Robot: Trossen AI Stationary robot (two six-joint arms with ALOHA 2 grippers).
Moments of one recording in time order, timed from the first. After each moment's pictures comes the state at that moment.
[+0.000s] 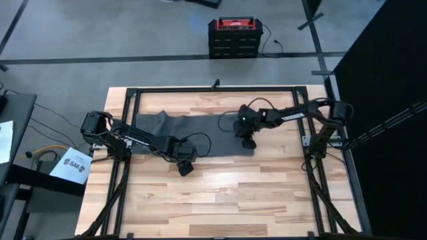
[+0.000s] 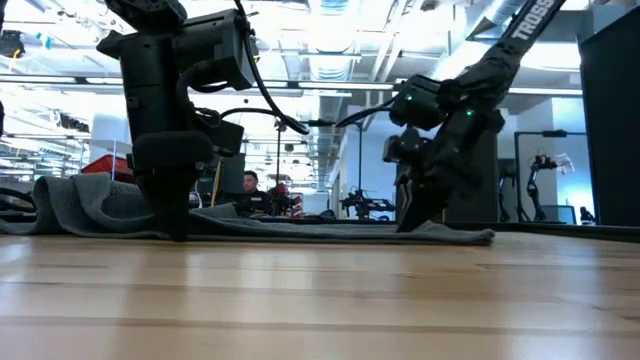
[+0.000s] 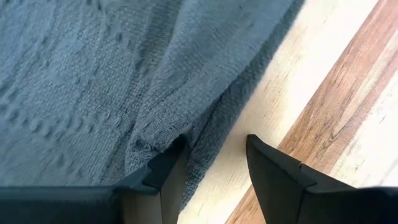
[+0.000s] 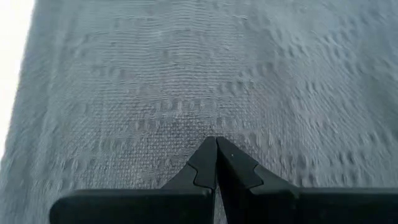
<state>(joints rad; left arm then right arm) -0.13 1.67 0.85 -0.61 -0.16 -0.66 -0.36 1.72 0.79 -0.11 -0.14 -0.36</state>
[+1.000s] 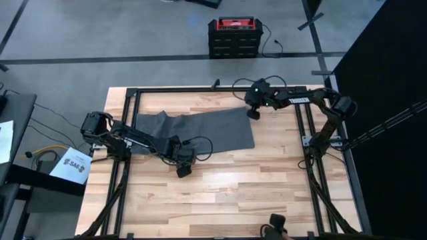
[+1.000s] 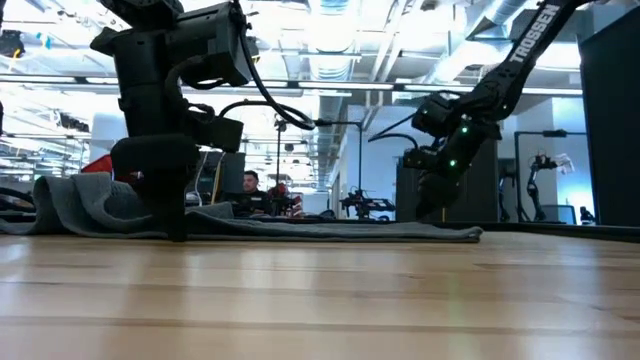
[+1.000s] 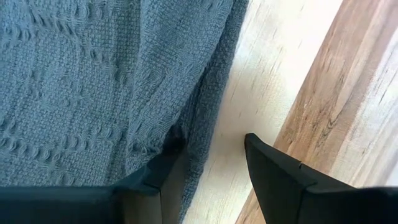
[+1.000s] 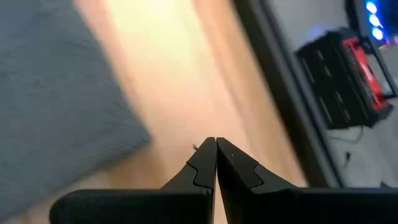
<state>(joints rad) -0.17 1.67 0.85 -0.61 -0.20 -0.54 -0.74 1.70 0.81 0.00 0.09 -0.50</state>
